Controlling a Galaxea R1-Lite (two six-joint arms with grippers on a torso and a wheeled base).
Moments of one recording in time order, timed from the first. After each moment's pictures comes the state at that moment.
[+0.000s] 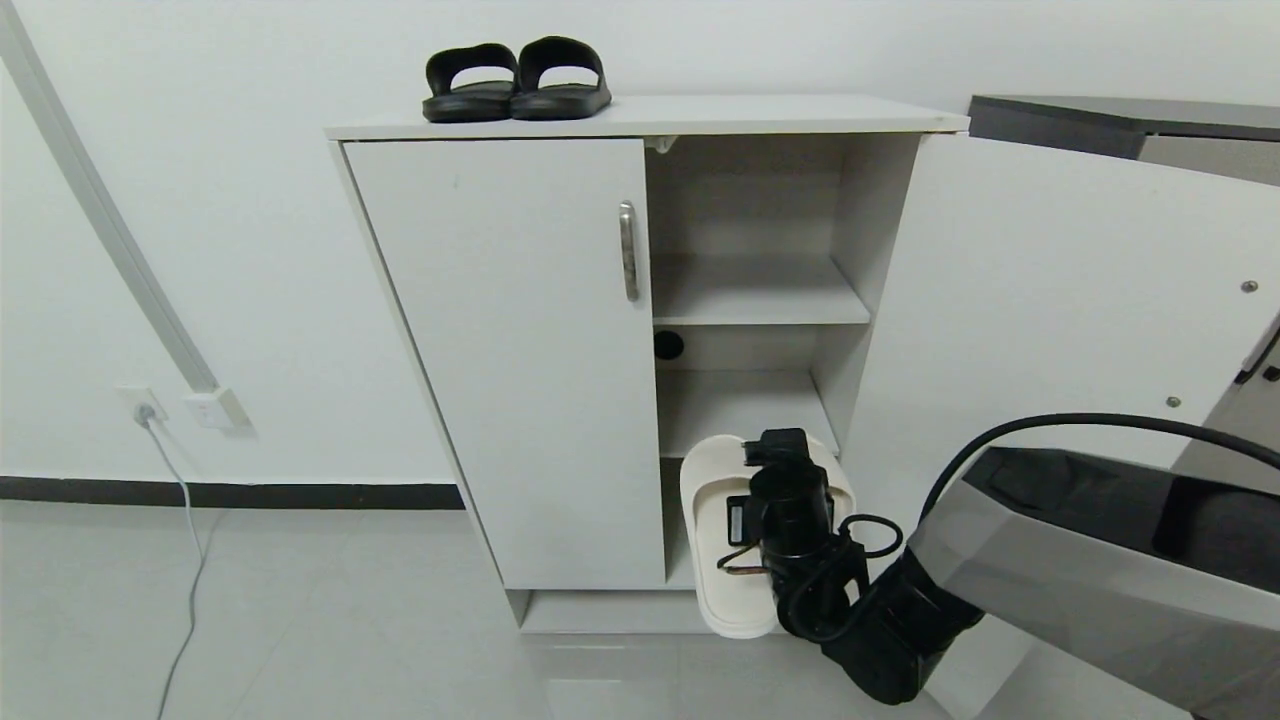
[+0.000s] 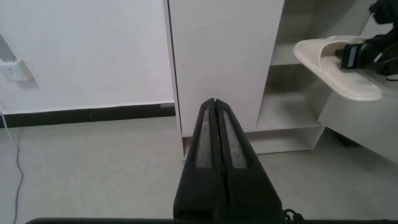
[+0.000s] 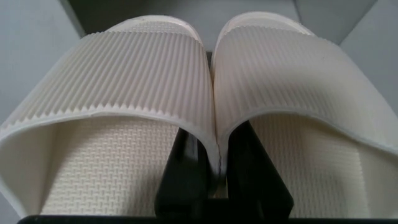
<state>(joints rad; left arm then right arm) 0.00 0.00 0.00 0.00 -0.05 0.03 0.74 2.36 -1.07 -1.03 -0.69 0.19</state>
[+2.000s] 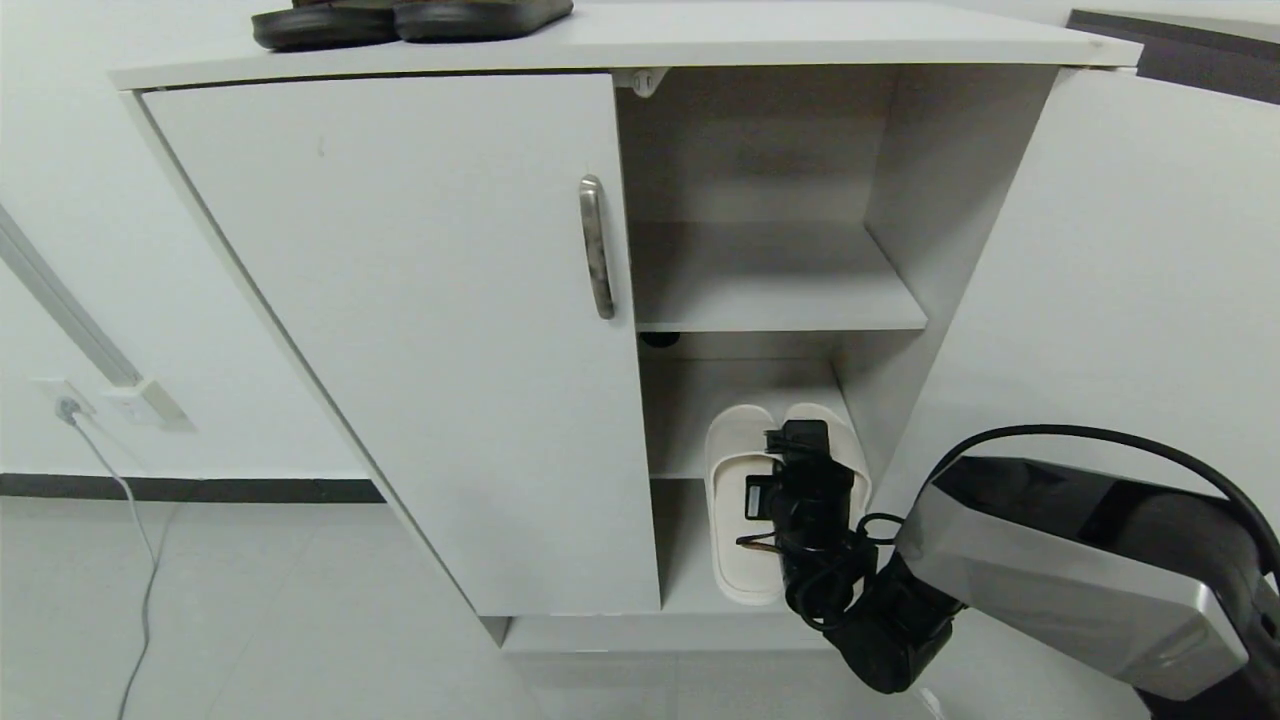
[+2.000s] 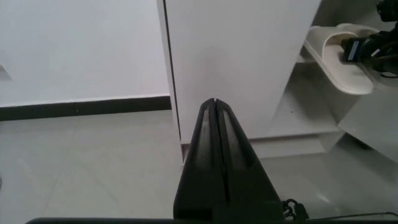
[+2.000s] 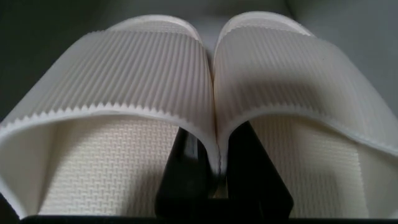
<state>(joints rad) 0.00 0.00 0.00 0.00 -0.05 0.02 0.68 2.46 -1.10 -1.30 -0.71 0.08</state>
